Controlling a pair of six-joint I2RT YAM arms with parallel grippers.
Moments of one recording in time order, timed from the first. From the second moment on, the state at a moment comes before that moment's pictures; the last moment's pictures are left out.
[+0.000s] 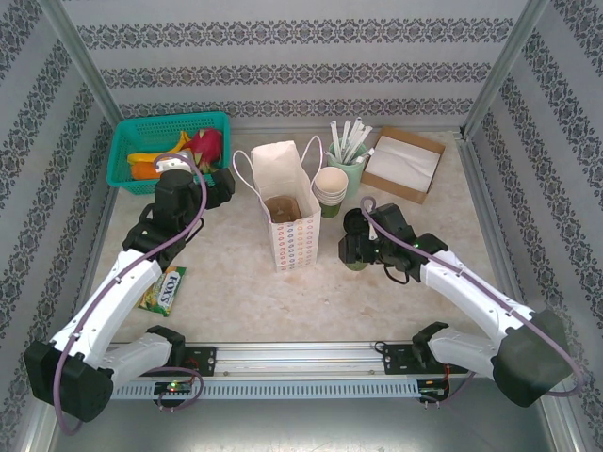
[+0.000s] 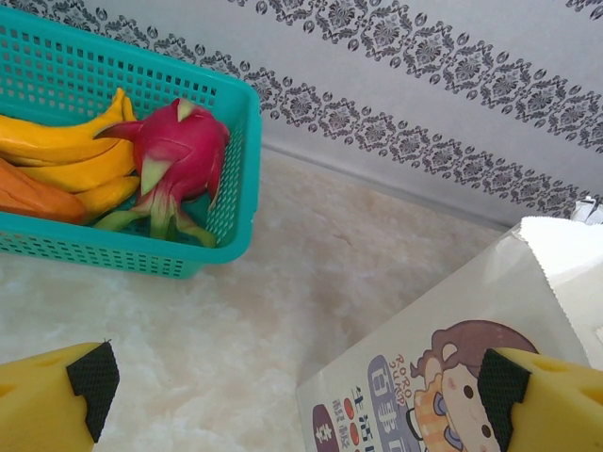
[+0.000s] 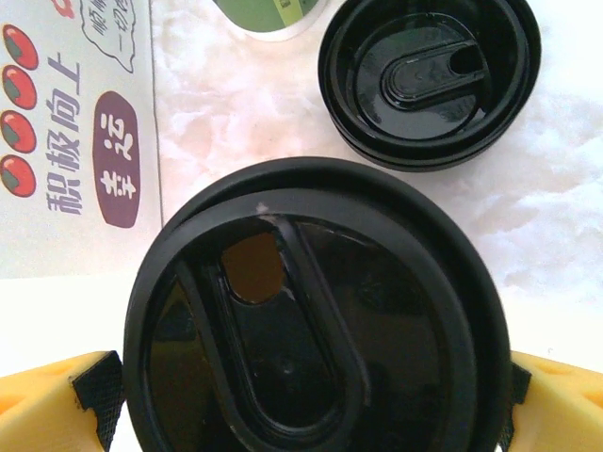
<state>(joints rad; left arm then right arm) -0.31 1.05 0.96 -0.32 -0.24 -0.50 0.50 1.12 0.75 -0.62 -0.04 0.43</state>
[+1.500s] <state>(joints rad) -0.41 1.11 0.95 -0.32 -0.26 -0.51 0.47 1.59 1.29 -1.17 -0.06 0.37</state>
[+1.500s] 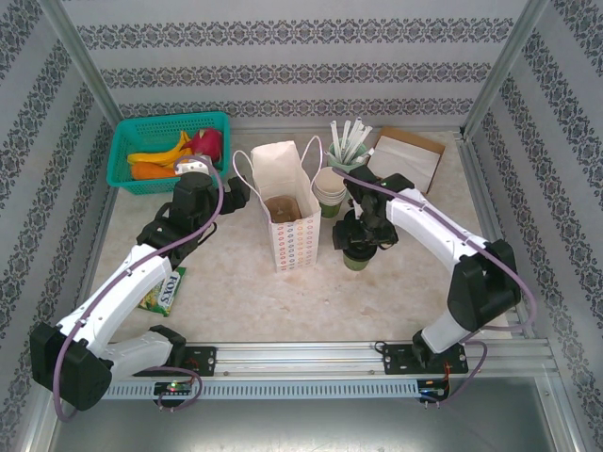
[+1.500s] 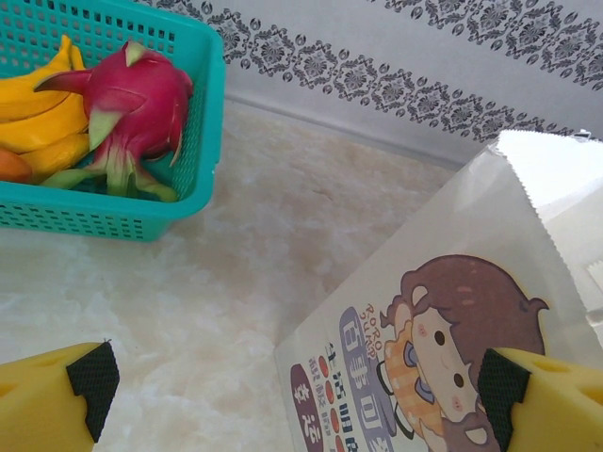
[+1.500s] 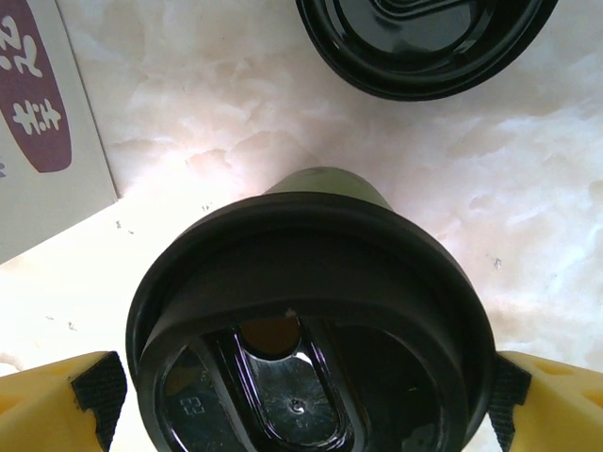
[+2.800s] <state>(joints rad) -0.41 1.12 0.95 -0.33 -0.27 -0.48 0.47 1.72 1.39 -1.34 -0.03 0.38</state>
